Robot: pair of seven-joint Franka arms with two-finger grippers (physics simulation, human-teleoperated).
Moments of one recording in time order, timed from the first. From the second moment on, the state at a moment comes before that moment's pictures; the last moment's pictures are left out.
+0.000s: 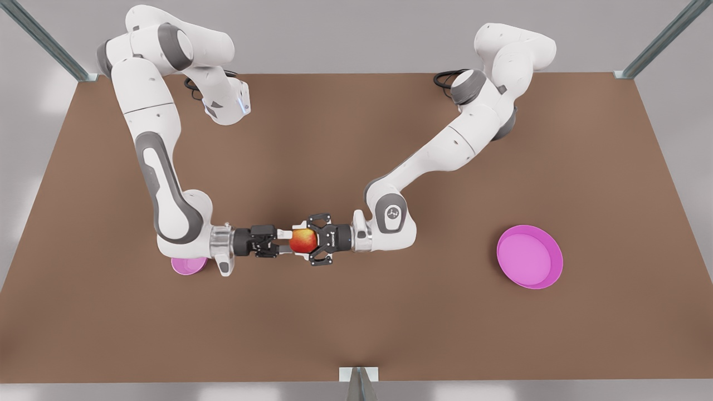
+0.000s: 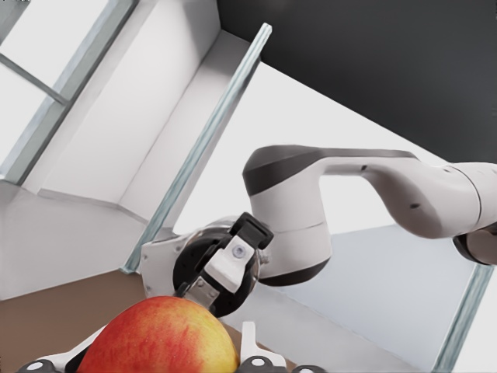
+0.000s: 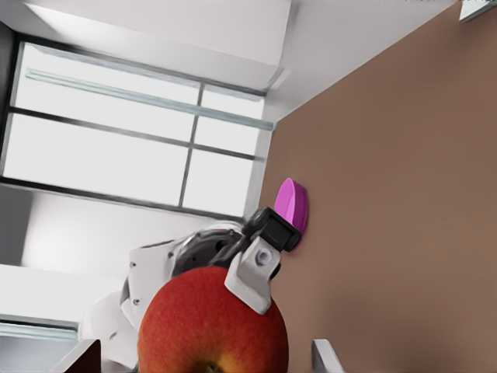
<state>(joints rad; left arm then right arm) -0.37 1.19 -0.65 -0.93 -1.60 2.40 1.84 -0.01 0.60 0.24 -1.68 1.45 1.88 -0.86</state>
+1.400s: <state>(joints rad) -0.37 1.20 -0.65 -0.93 -1.61 2.40 1.99 0.03 0.63 0.30 -1.67 1.46 1.98 -0.89</state>
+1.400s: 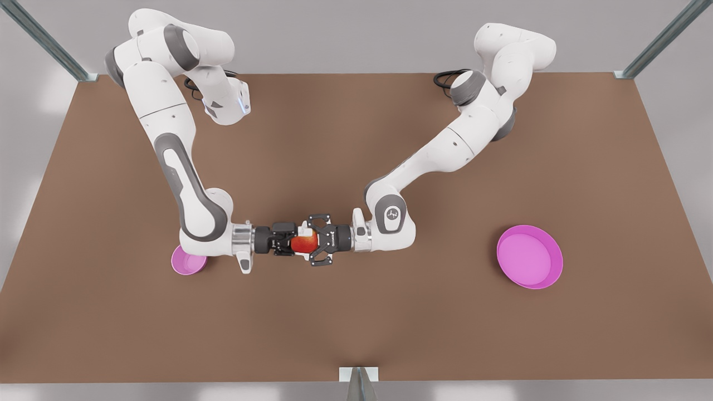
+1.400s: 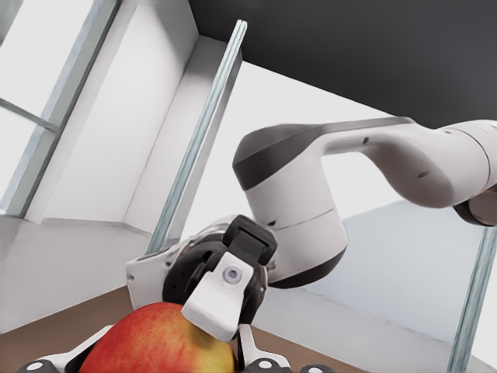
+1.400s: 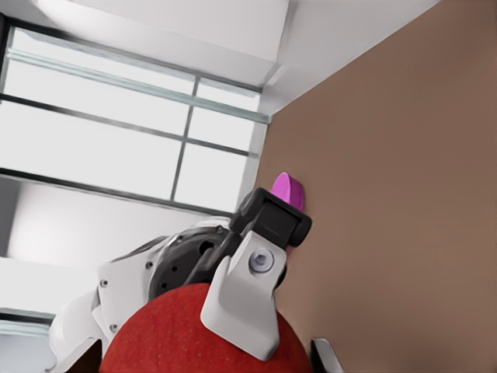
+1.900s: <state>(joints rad) -0.37 1.20 -0.65 -0.93 -1.61 2.40 2.00 0.03 0.63 0.30 -1.66 1.46 2.00 -0.90</state>
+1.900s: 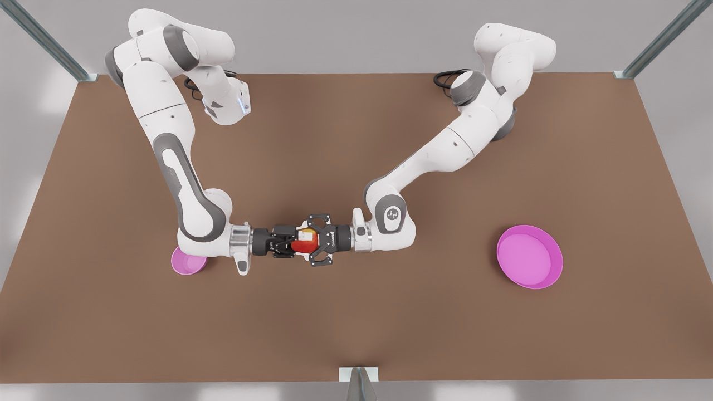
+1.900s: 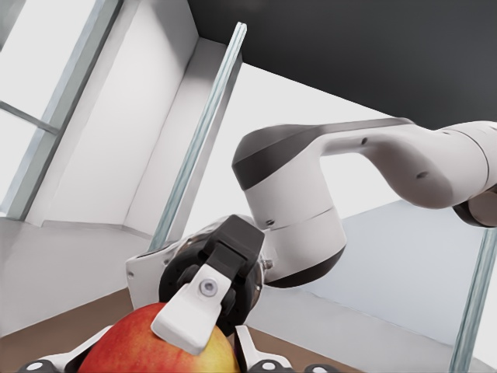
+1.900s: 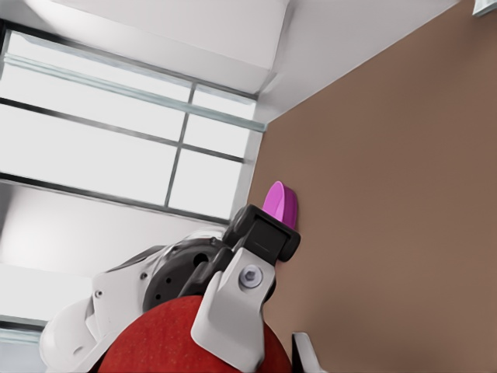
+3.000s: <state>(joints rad) -0.34 1.22 -0.64 -1.02 -1.61 2.38 1.99 0.02 0.63 0.30 -1.66 1.46 2.00 -0.92</state>
